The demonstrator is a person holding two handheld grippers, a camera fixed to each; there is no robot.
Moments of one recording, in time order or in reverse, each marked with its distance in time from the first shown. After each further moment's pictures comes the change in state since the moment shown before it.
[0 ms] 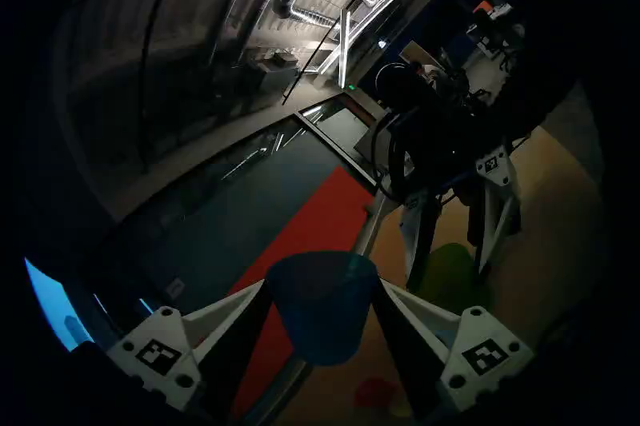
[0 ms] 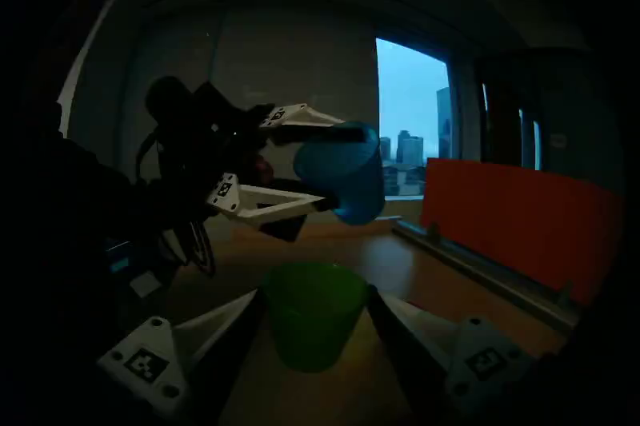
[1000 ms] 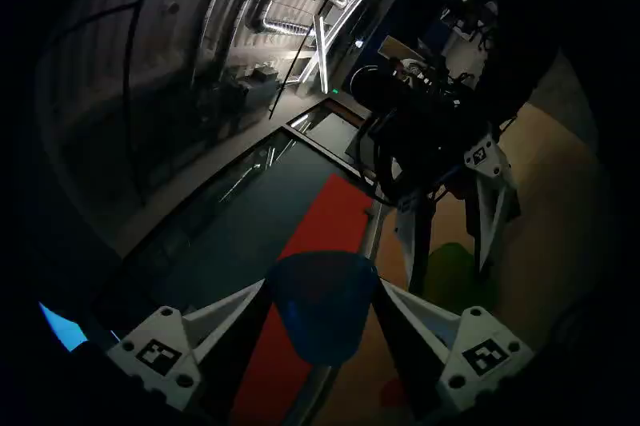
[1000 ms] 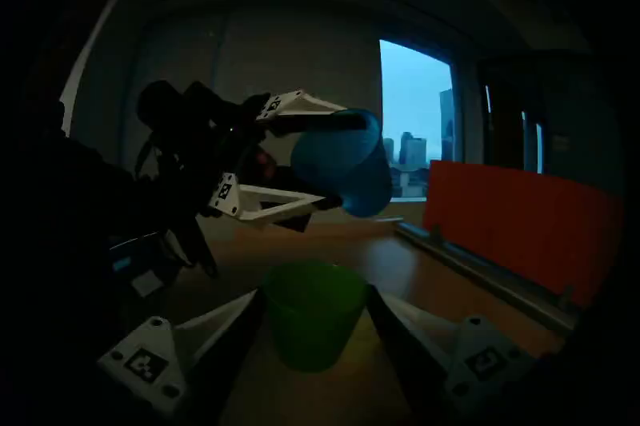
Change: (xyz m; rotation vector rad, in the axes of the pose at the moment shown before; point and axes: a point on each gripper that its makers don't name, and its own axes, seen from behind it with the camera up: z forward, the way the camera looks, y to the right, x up) left arm 0.022 -0.002 0.002 -0.014 0.034 0.150; right arm 0.003 -0.003 0.001 0.013 0.004 -0.009
